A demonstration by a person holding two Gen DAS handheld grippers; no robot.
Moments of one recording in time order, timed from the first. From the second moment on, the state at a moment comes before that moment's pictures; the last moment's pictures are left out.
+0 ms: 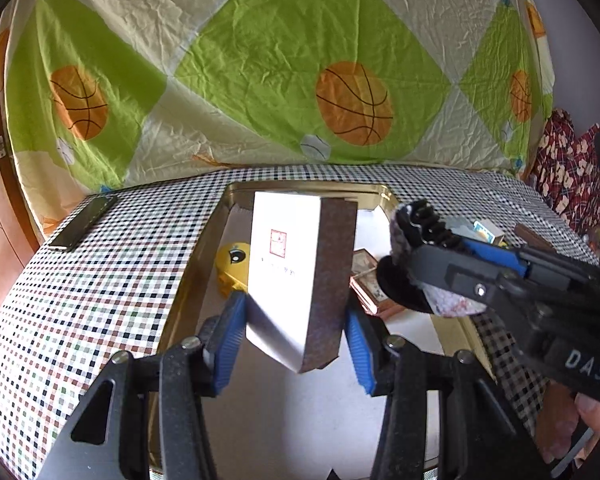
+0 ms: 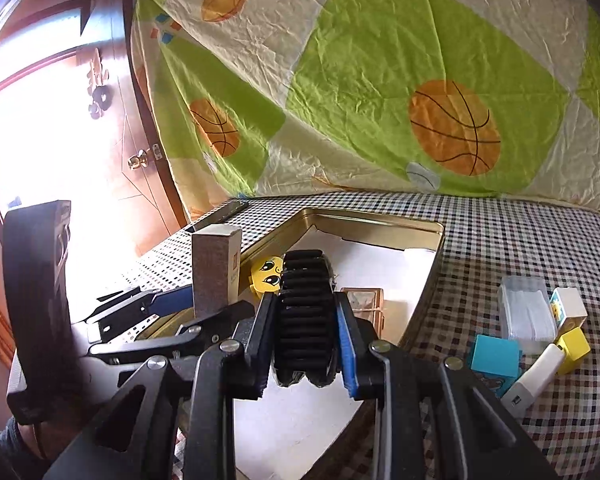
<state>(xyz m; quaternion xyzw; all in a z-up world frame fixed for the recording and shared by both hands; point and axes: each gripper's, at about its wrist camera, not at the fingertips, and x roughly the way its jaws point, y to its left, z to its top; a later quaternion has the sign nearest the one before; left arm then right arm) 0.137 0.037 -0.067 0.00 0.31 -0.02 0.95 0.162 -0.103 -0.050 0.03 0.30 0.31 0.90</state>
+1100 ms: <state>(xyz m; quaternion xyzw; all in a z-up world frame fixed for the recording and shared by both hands) 0.135 -0.098 -0.053 0.02 0.28 -0.09 0.96 0.146 -0.298 -0.046 0.03 0.28 0.12 0.95</state>
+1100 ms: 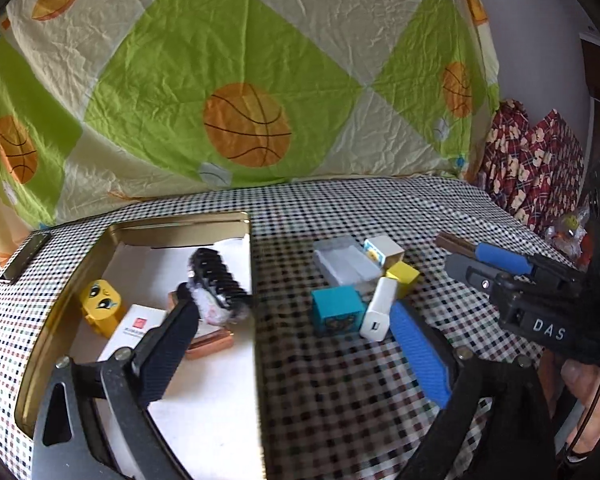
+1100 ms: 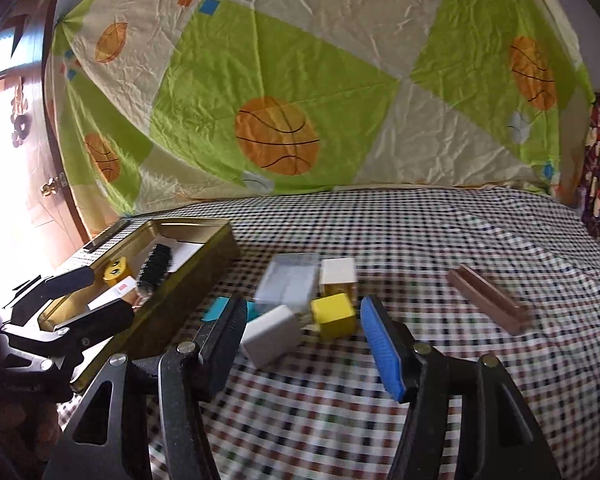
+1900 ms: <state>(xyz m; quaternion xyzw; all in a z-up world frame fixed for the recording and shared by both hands) 0.183 -0.187 -0.091 0.08 0.36 -0.16 0.92 0.183 -0.386 -0.058 0.07 0.32 0.00 0.94</state>
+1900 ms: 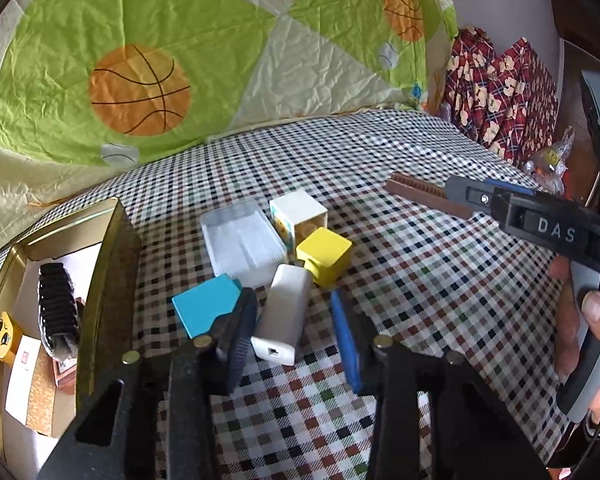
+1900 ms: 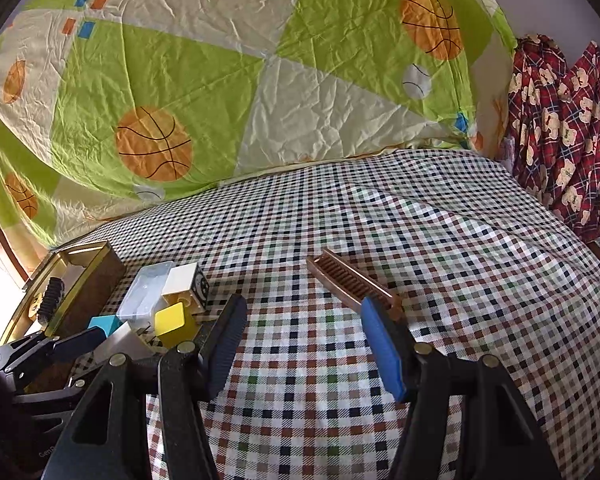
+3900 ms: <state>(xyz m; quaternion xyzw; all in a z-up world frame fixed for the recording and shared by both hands) 0.212 -0.140 -0.079 -0.04 0.30 -0.11 0.95 0.261 -0.399 -0.091 -0.01 0.44 -0.02 0.90</state>
